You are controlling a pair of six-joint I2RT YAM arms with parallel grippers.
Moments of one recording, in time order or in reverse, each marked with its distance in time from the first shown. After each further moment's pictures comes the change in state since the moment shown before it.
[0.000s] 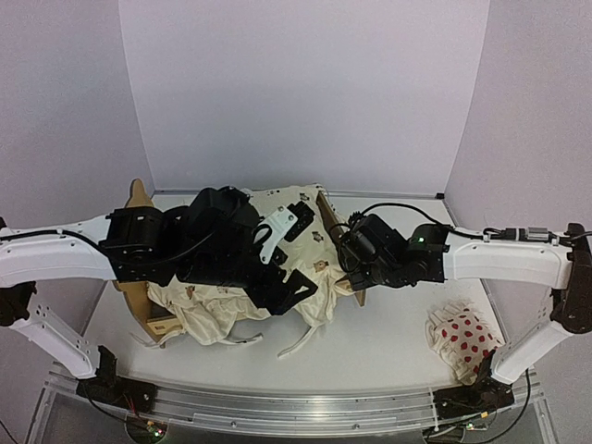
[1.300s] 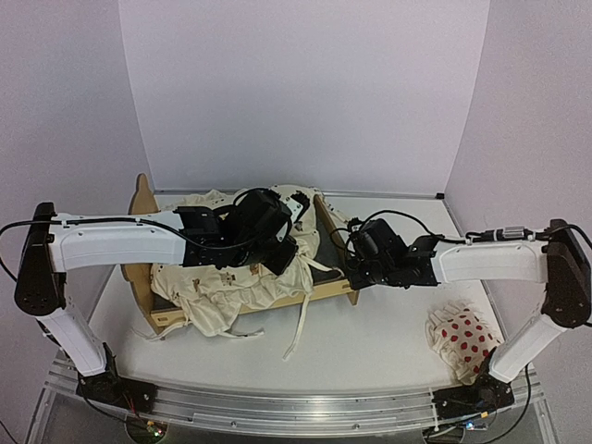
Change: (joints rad) left arm 0.228 0.258 0.005 0.162 -0.224 0.114; right arm -0.133 0.065 -0.144 0.317 -0.147 -0.135
